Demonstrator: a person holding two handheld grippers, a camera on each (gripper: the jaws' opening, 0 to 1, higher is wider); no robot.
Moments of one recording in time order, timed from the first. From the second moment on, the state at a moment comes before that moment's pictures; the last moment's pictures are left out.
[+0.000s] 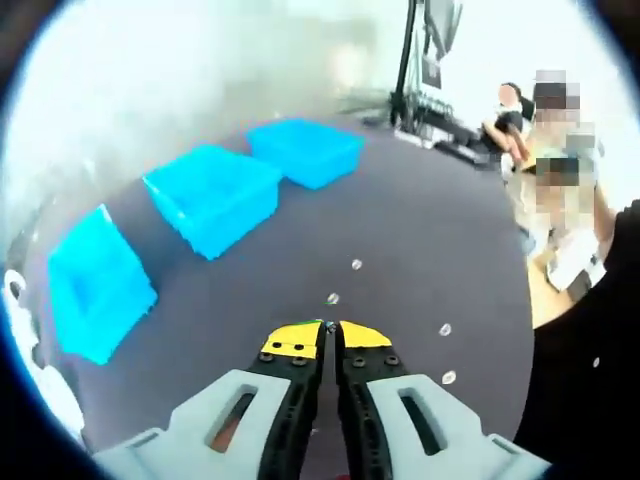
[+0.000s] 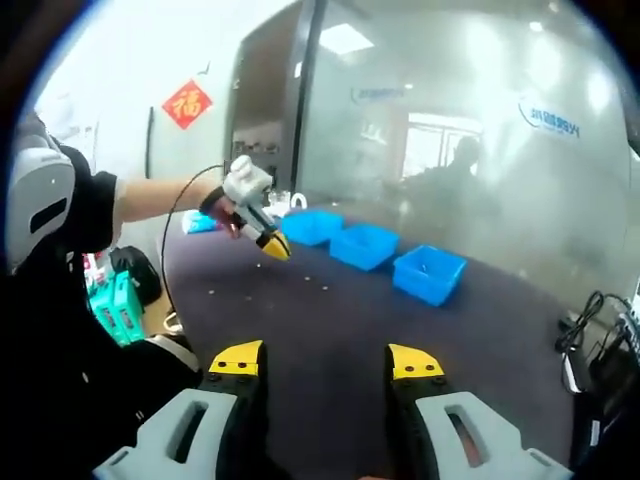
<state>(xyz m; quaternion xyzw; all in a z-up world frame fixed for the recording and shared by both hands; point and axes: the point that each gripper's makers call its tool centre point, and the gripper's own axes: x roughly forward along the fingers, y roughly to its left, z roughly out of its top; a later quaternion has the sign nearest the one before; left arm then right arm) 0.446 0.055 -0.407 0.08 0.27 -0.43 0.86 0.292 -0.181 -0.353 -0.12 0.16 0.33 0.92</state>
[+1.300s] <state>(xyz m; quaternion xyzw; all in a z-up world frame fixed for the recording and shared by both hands) 0.454 0.170 -0.295 0.07 -0.06 -0.08 0.99 0.290 -0.160 -0.325 -0.06 0.08 0.32 0.94</state>
